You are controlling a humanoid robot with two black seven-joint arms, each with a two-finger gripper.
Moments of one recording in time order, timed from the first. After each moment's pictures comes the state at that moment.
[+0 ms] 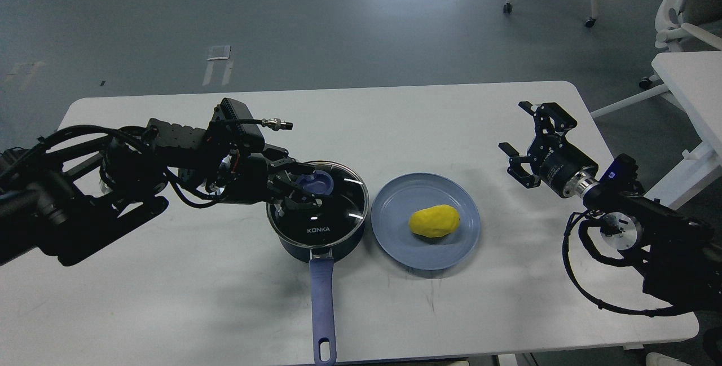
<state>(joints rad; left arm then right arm) -0.90 0.54 -0.41 -1.33 2.13 -0.43 -0.49 0.71 -0.37 0.23 0.51 0.00 0.49 0.49</state>
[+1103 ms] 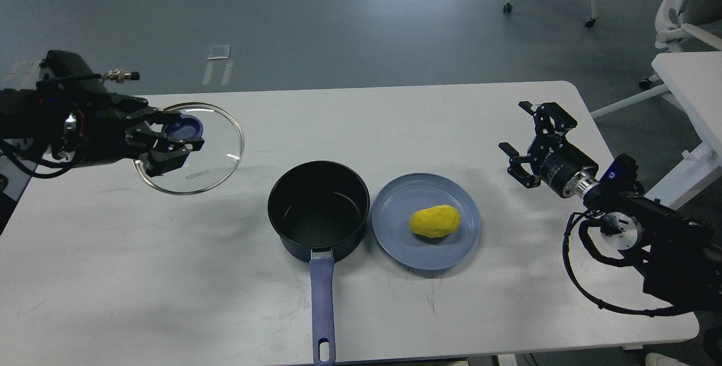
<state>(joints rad) -0.92 1.01 -0.29 -1.29 2.02 -0.18 -0.49 0.71 -0.37 0.23 0.51 0.00 0.49 0.49</state>
